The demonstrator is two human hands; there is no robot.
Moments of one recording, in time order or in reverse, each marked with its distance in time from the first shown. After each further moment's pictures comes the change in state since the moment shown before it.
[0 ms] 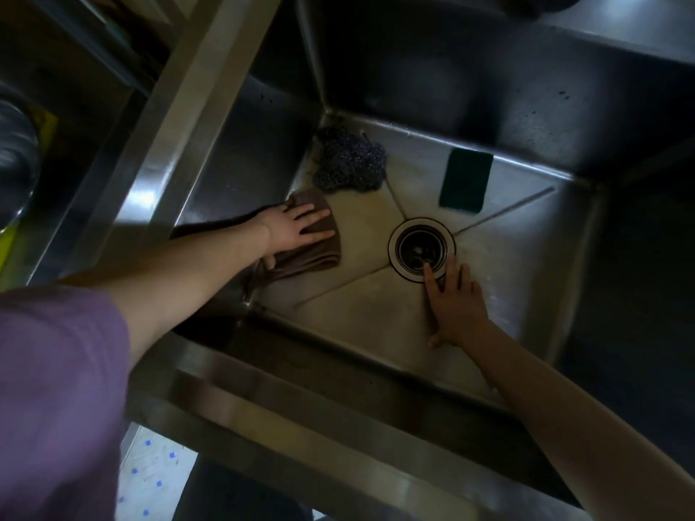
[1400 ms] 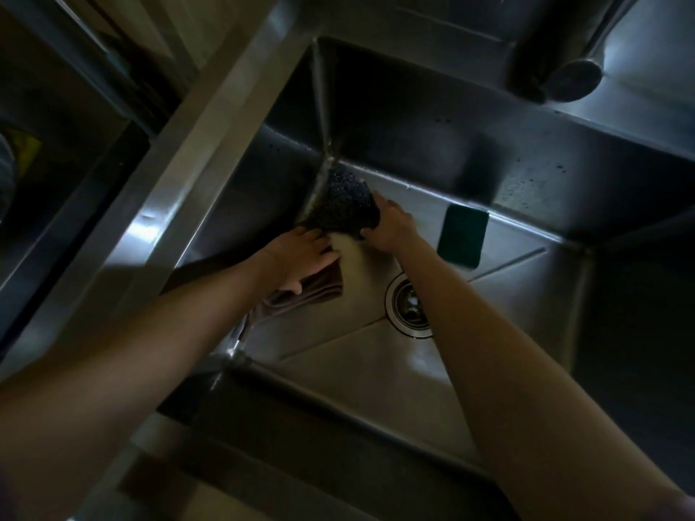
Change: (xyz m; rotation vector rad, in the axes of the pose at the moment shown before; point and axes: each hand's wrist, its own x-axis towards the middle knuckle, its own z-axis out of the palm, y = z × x) left_hand 0.020 -0.011 -0.023 -0.081 0.310 -0.050; right_hand 0.141 -0.048 -0.149 0.617 0.368 -0.038
